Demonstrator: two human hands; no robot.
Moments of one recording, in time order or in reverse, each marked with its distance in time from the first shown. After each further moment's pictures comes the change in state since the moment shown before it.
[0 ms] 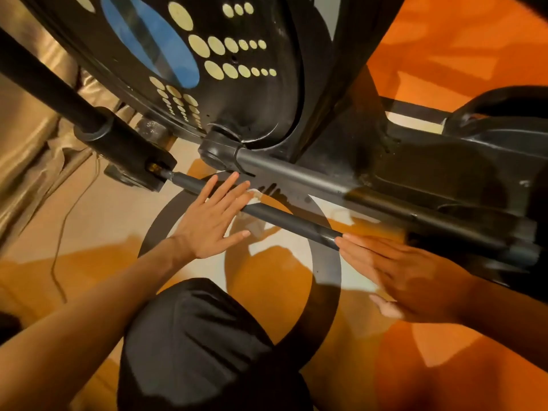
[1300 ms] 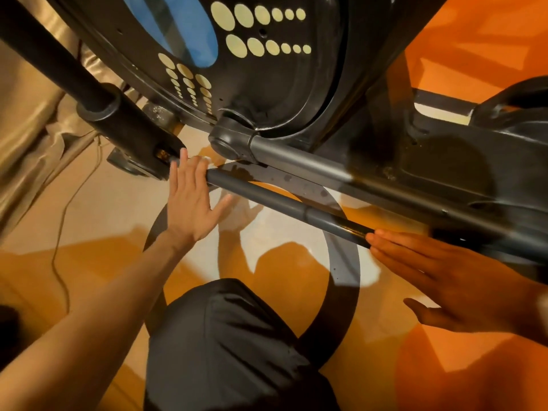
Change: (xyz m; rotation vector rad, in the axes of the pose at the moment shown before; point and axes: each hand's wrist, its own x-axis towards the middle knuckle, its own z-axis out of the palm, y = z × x) left_hand -0.021 -0.043 0.028 -0.153 0.147 -0.529; right_hand 0.001 0.011 0.007 -0.282 -0.026 -0.145
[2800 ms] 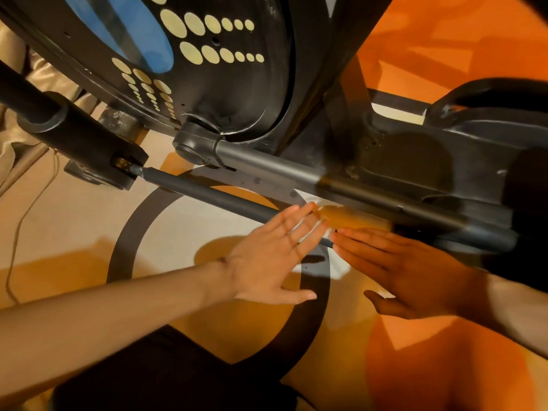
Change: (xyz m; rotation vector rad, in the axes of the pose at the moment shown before) left_hand -0.022 0.181 -0.044 -0.038 -0.320 0.854; right_hand 0.001 0.000 -0.003 -0.002 0.031 0.014
